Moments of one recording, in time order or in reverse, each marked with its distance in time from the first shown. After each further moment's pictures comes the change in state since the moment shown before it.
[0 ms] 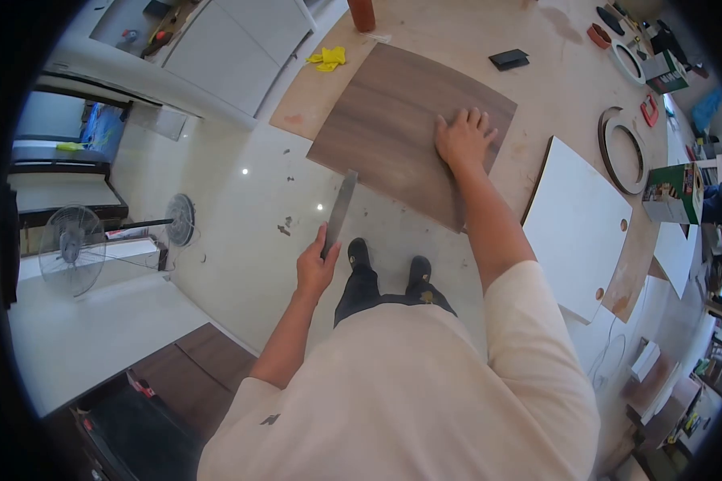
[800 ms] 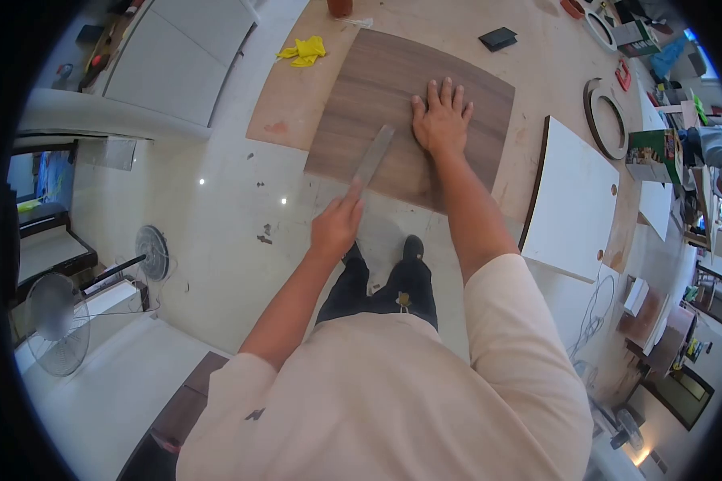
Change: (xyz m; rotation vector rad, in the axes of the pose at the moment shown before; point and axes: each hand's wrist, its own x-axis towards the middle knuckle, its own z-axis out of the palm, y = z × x) left_hand 0.133 0.009 0.006 0.119 -0.254 0.258; right_hand 0.013 -0.064 0.039 -0.007 0.169 0.009
